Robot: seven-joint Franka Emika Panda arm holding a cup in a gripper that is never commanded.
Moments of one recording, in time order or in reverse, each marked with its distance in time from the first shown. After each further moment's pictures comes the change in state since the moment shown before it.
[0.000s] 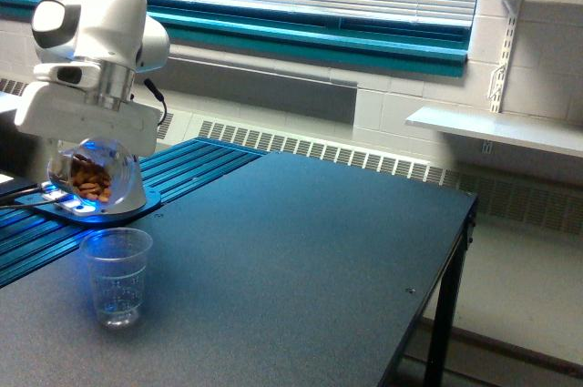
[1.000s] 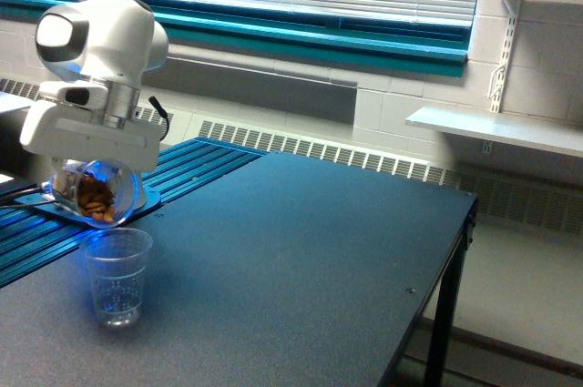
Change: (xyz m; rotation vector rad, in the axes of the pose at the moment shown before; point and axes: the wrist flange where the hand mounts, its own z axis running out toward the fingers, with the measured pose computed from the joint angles) arm -0.007 -0.012 0.023 -0.044 -0.049 -0.060
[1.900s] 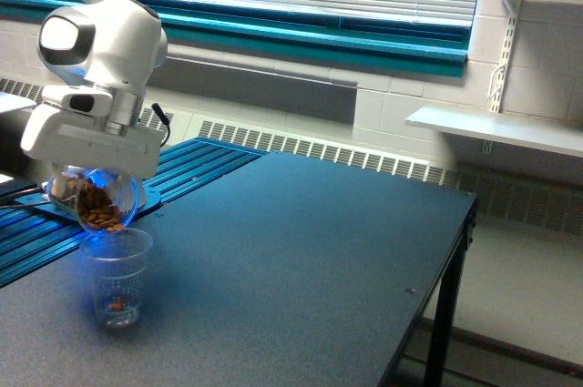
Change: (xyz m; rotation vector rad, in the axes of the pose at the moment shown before) arm 0.013 -0.005 0.007 -0.044 -0.013 -0.035
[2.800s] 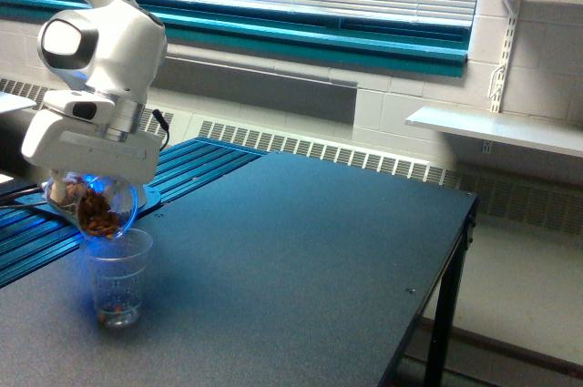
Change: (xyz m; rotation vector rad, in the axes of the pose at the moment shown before) arm 0.002 -0.004 0.007 -0.033 -0.022 -0.046
